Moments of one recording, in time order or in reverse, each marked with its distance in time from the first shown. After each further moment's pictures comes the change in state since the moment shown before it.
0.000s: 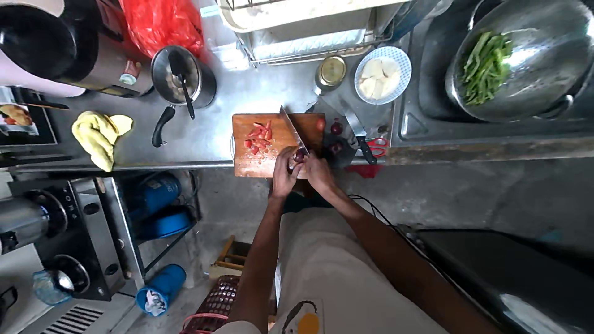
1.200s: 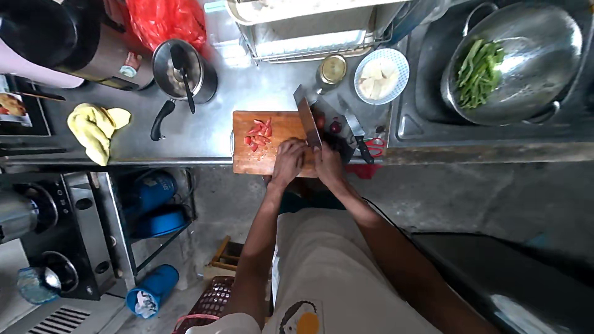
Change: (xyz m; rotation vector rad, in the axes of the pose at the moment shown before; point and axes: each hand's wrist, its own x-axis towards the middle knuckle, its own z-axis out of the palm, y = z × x) left_hand 0.032 0.036 -0.021 0.281 -0.175 0.221; right_hand -0.014 0.001 -0.033 0.083 0.129 -0.028
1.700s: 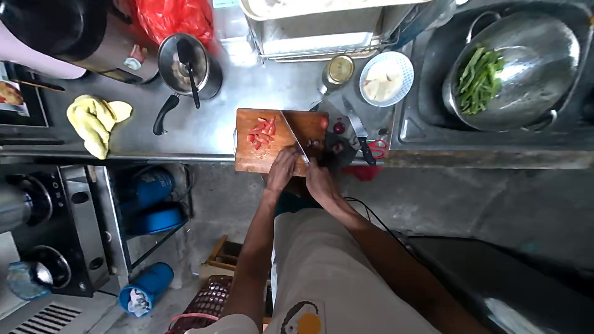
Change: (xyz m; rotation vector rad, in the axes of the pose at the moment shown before) left_hand -0.034 -0.018 -0.002 -0.064 0.107 0.041; right_hand -0.030 -0.025 0.023 -0.220 -0.168 0.027
